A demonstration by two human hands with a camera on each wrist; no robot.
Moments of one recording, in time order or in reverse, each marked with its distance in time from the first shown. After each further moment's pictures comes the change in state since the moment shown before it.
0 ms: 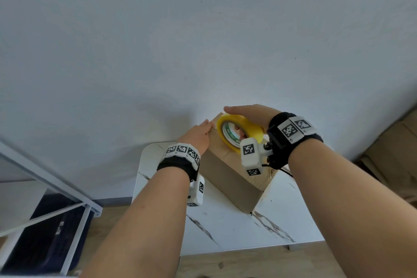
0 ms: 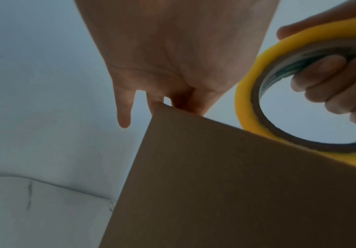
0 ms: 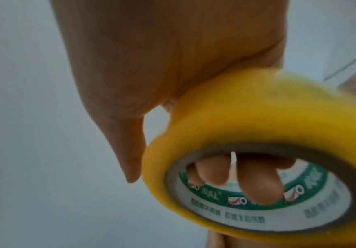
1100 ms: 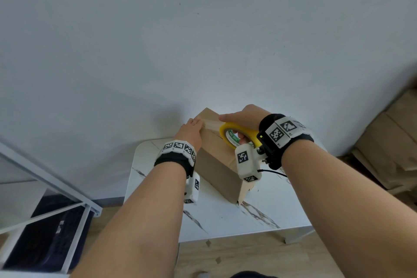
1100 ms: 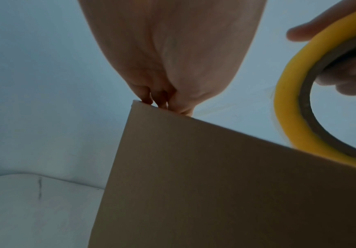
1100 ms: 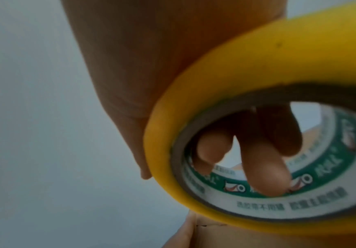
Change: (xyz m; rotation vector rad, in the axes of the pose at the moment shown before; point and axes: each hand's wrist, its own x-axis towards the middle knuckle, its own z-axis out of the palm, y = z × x) left_hand -0.021 0.036 0.007 0.201 0.018 0.034; right_hand -0.035 0.031 -0.013 -0.368 0.244 -0.108
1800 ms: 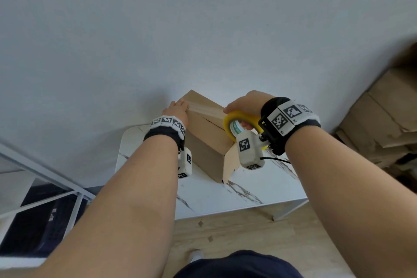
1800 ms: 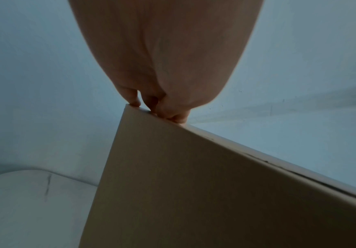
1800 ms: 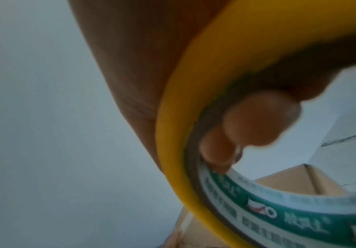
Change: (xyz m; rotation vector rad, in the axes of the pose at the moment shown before) left_hand 0.012 0.016 -0.005 0.128 -0.130 -0.141; right_hand -0.029 0.035 -0.025 -0.052 -0.022 0.037
